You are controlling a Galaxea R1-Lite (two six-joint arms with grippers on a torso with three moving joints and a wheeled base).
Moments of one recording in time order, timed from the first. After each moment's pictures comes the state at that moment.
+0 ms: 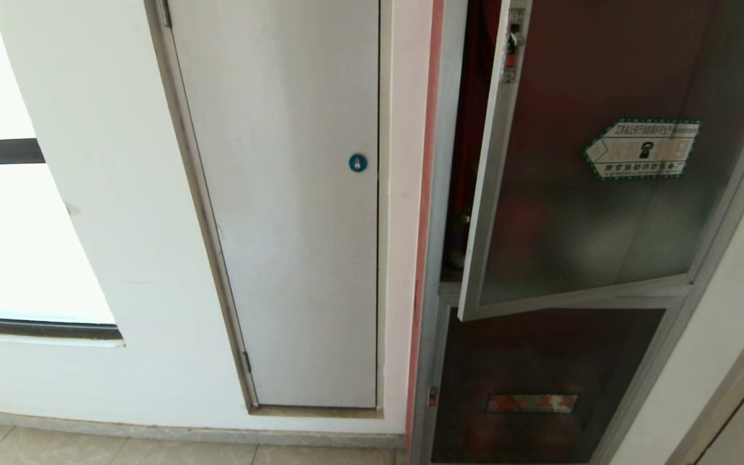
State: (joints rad) left arm 0.00 0.00 0.00 0.00 0.01 -0.01; right arm -0.02 0.40 -0.61 0.37 0.46 0.21
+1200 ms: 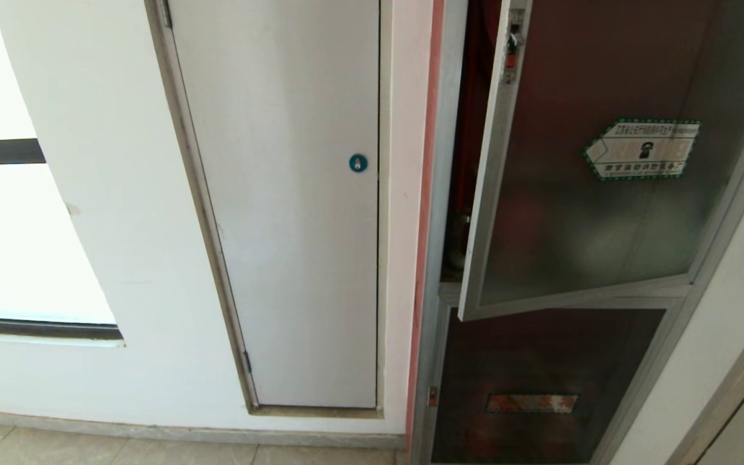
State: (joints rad) left arm 0.00 0.00 0.00 0.00 0.01 -0.01; right arm 0.00 0.00 -0.04 -0.09 0.04 -0.05
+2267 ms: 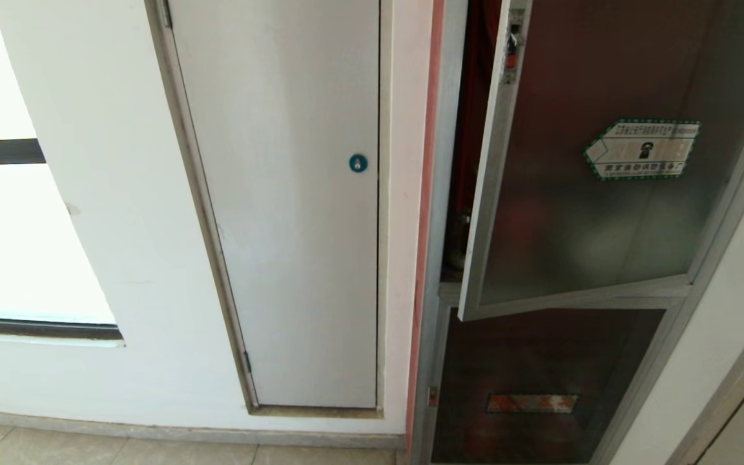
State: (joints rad) left arm 0.00 0.00 0.00 0.00 0.01 -0.01; right arm 0.00 0.00 0.00 0.01 0.03 -0.04
